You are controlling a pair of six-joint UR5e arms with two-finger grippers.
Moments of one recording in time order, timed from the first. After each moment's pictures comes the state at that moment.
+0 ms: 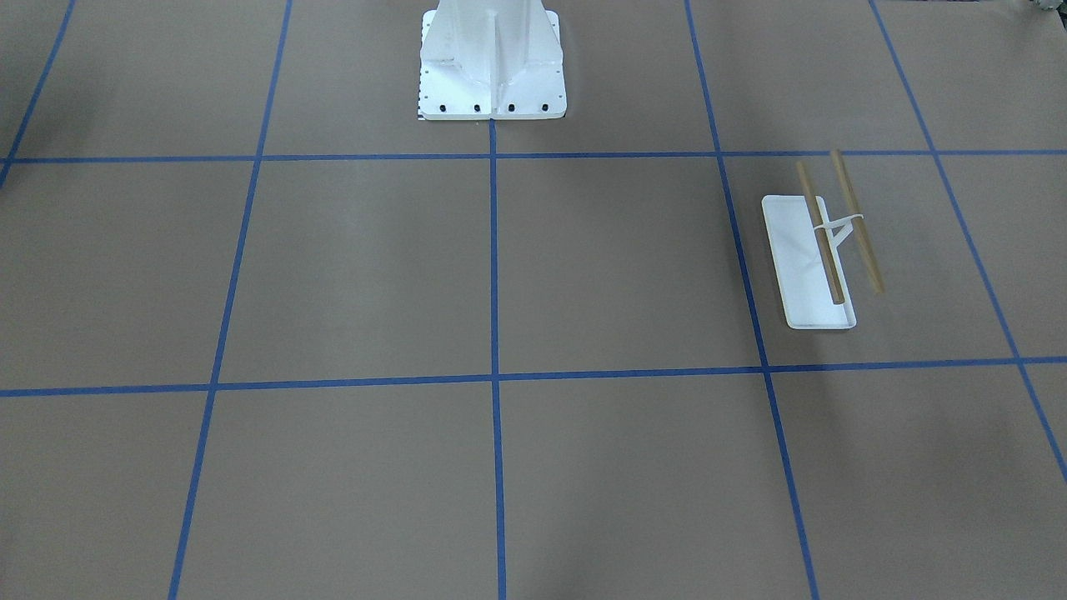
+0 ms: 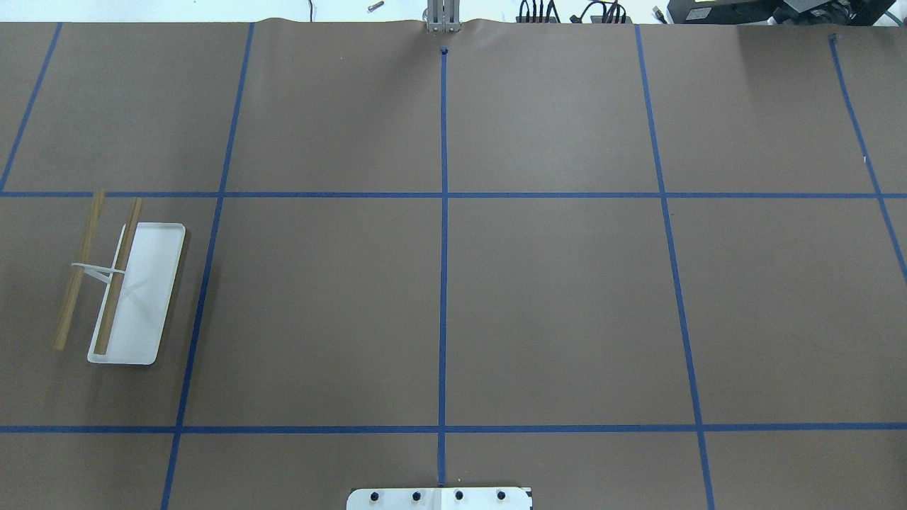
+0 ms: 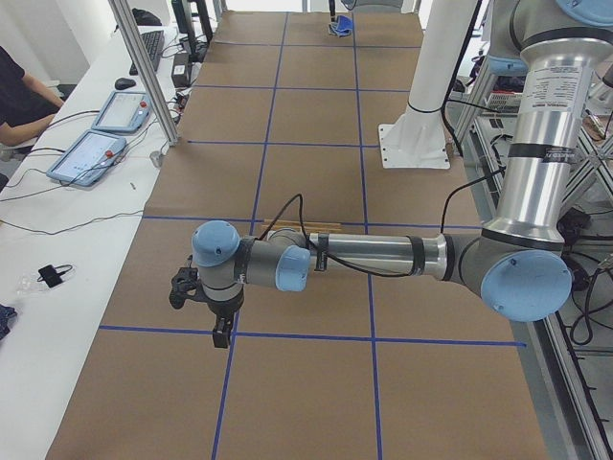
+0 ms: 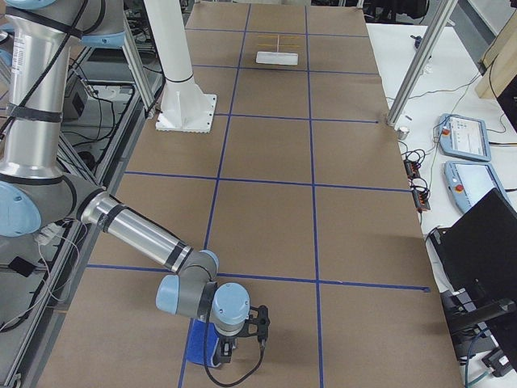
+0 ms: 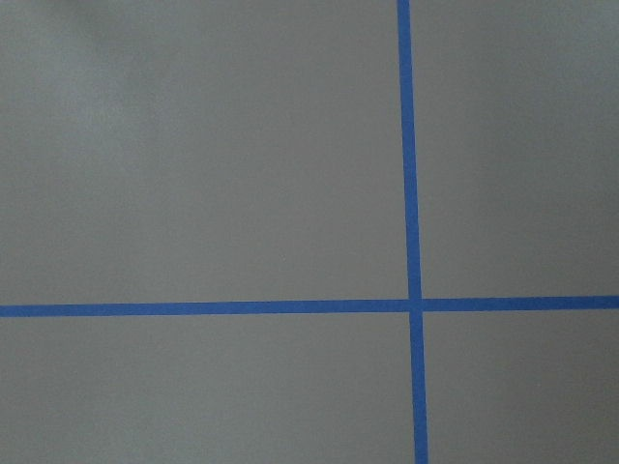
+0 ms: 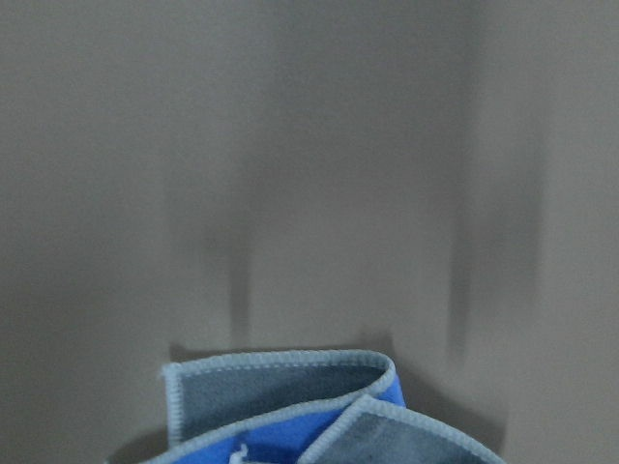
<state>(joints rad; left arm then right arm) -1.56 -1.69 -1.47 -1.70 -2.27 -0.07 1.63 -1.80 1.28 -1.23 2.27 -0.18</state>
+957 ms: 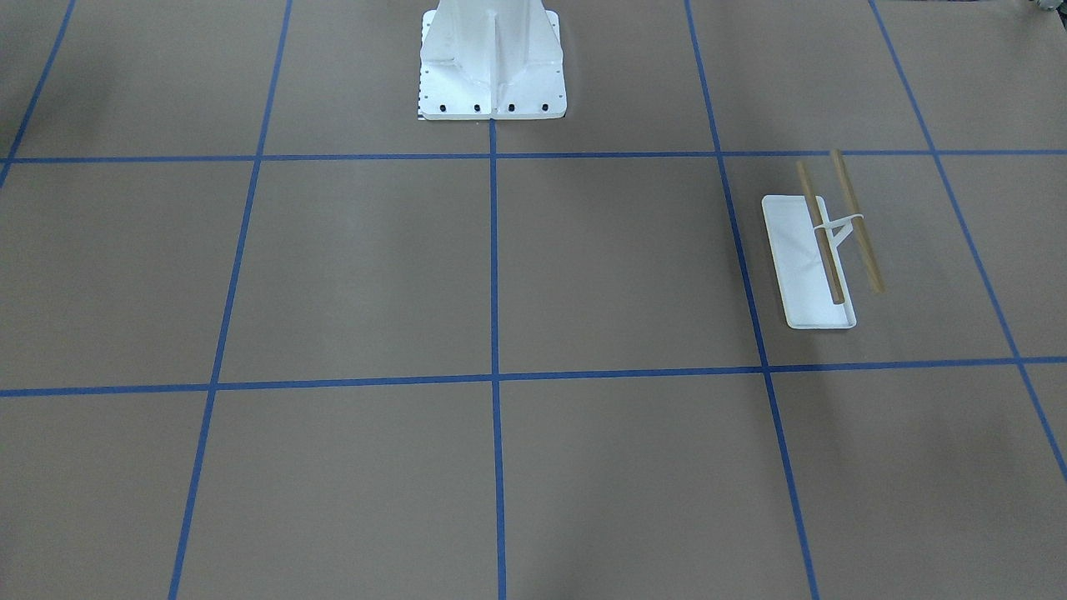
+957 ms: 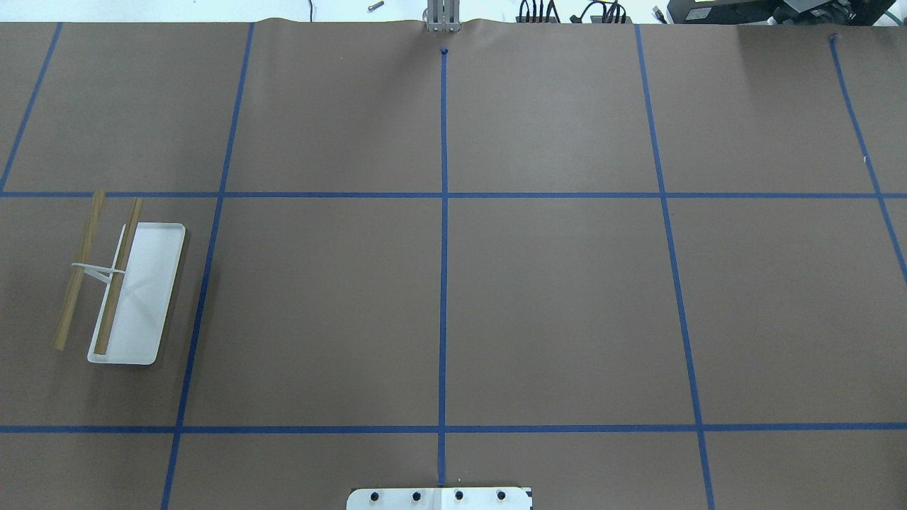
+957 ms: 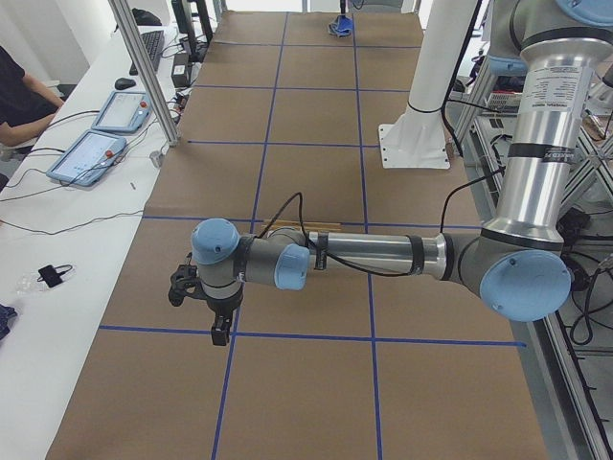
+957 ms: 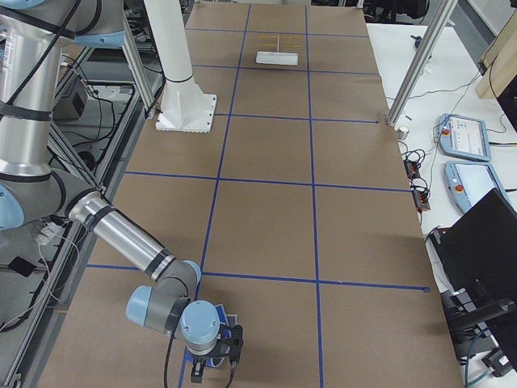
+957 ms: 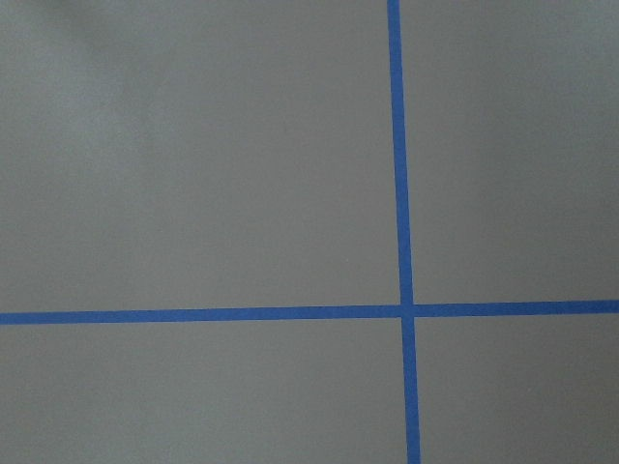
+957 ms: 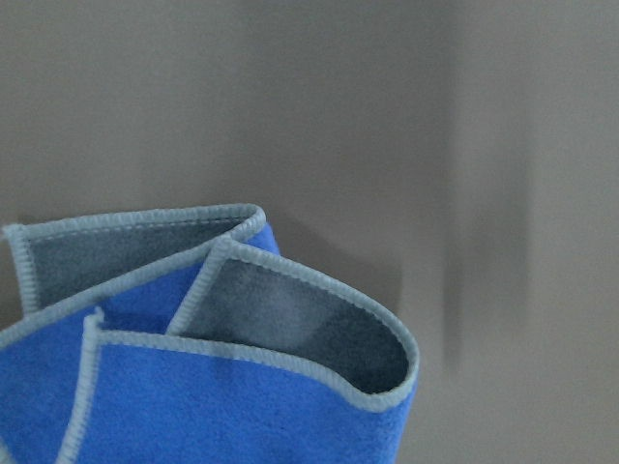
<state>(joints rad) -1.56 -1.69 -1.47 -1.70 -2.27 -0.07 1.70 -1.84 1.24 -1.21 2.21 -0.23</state>
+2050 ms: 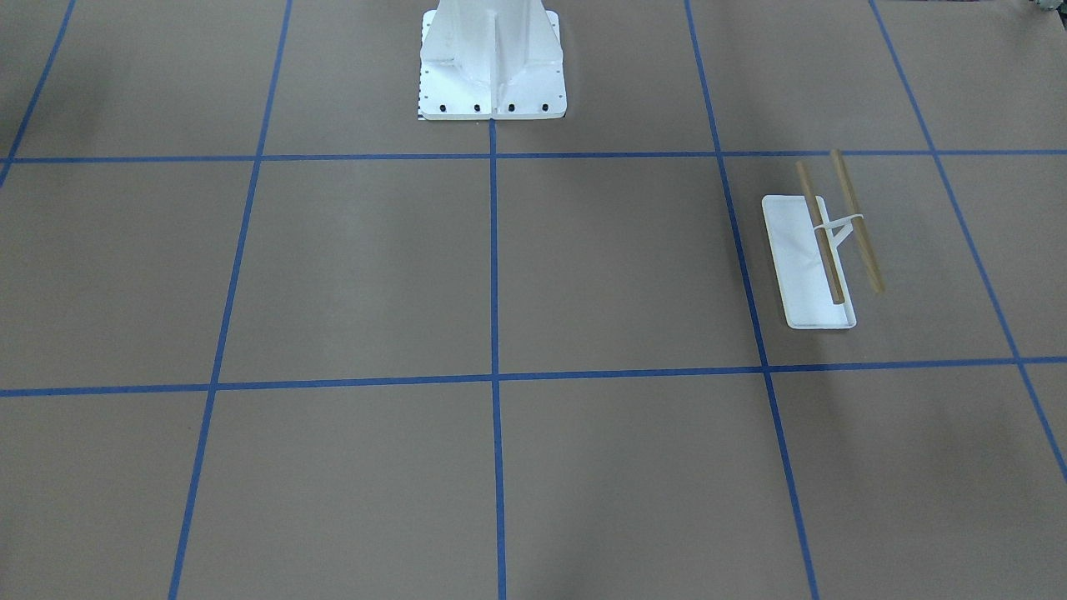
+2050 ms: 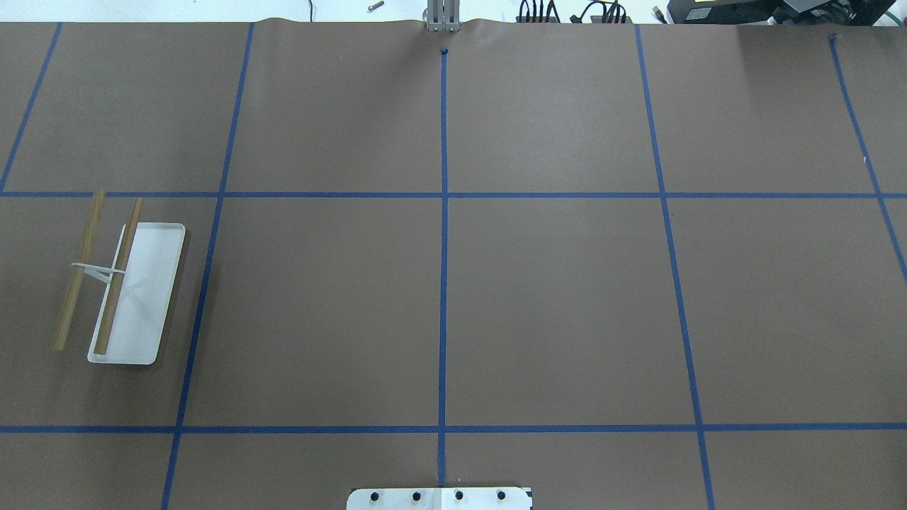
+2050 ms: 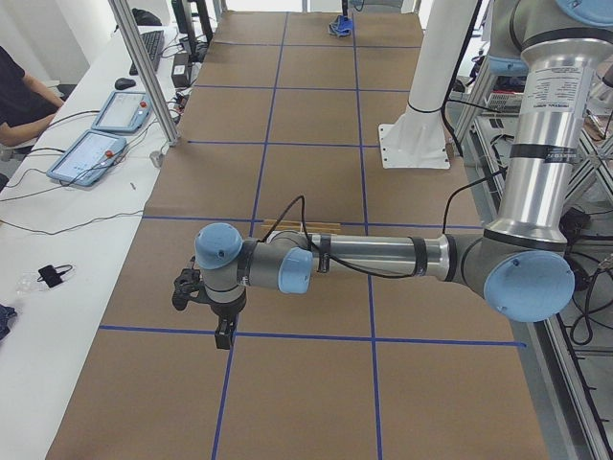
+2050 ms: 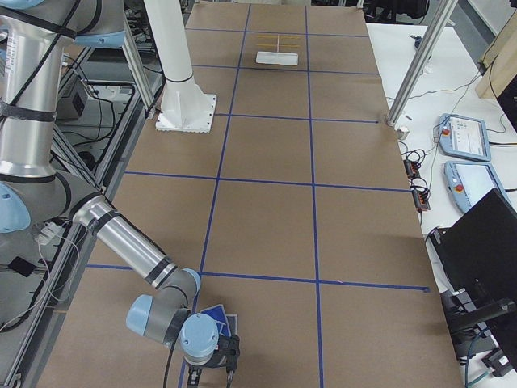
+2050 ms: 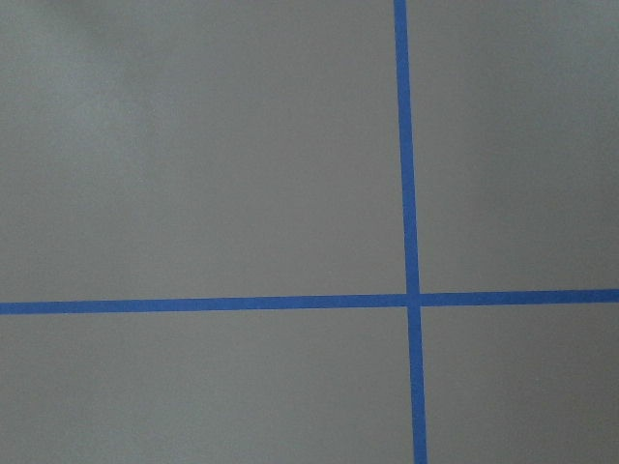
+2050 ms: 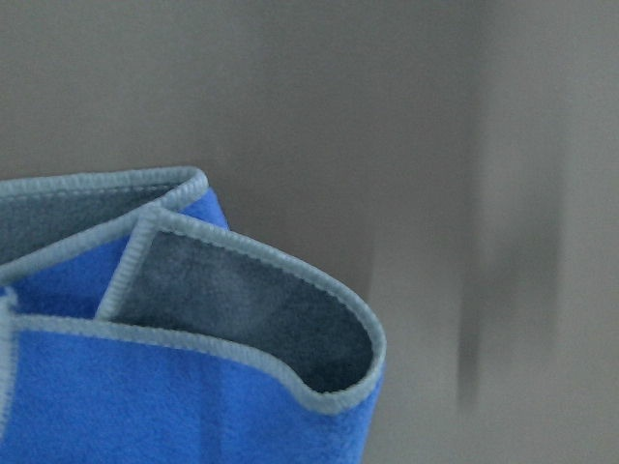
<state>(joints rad) -1.56 -1.68 -1.47 -1.70 -2.27 -0.06 1.70 -1.81 1.15 -1.20 2.22 -0.27</state>
